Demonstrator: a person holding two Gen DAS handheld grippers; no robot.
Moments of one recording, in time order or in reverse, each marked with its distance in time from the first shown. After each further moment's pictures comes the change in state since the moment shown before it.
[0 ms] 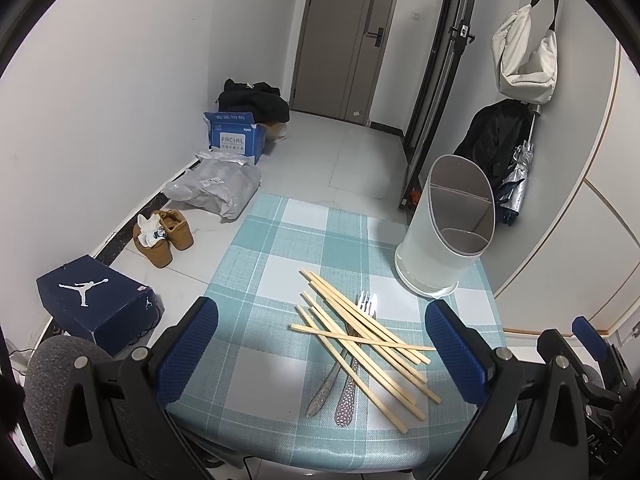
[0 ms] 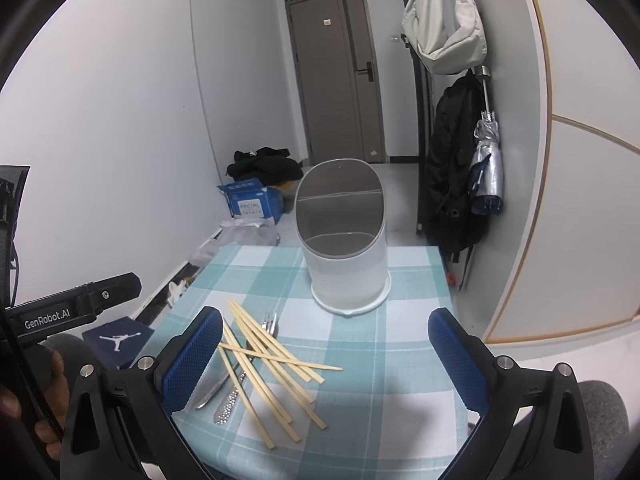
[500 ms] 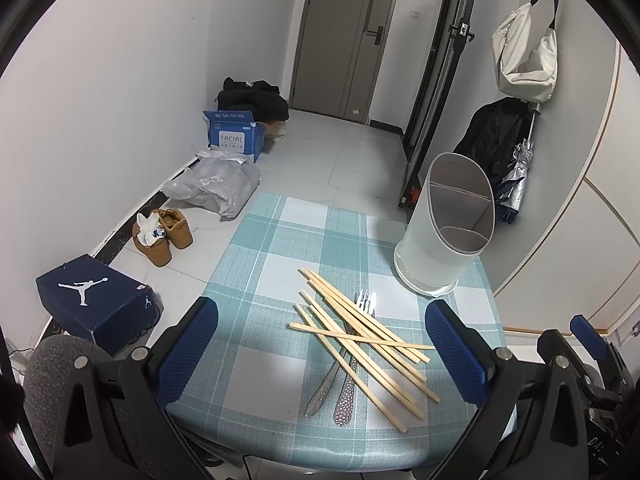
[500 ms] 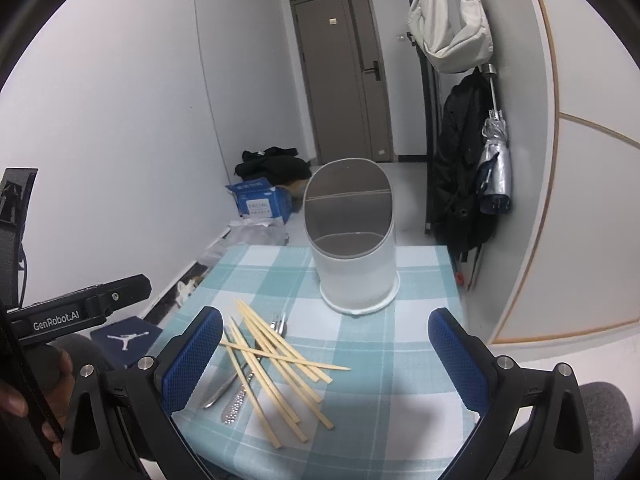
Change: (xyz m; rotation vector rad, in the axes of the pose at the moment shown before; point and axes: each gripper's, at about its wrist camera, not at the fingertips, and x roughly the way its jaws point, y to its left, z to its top) left arm 0.000 0.000 0.000 -0.003 0.006 -0.002; right arm -0.001 0.000 0.001 0.003 -0.002 0.034
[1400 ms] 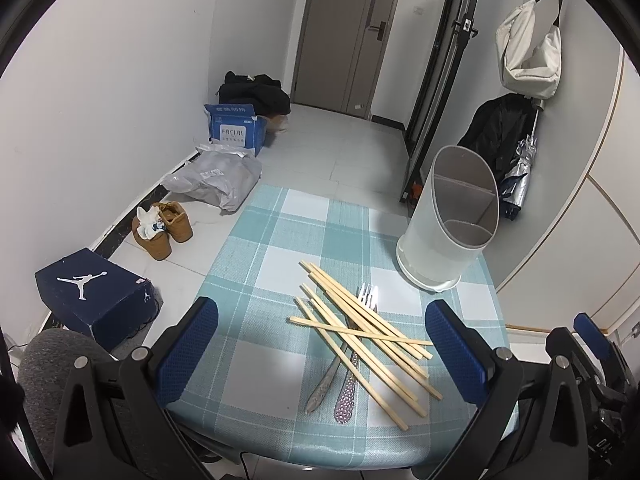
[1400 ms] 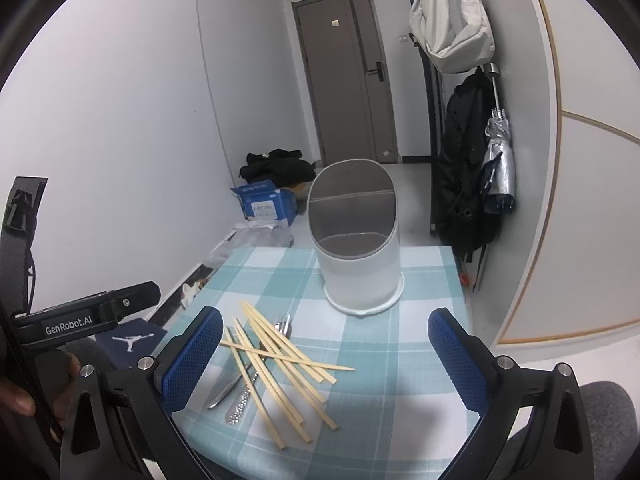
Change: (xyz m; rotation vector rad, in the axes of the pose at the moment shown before) left arm 0.009 0.000 -0.004 -0.008 0.024 0.004; right arm 0.000 0.001 -0.003 0.007 -0.006 0.023
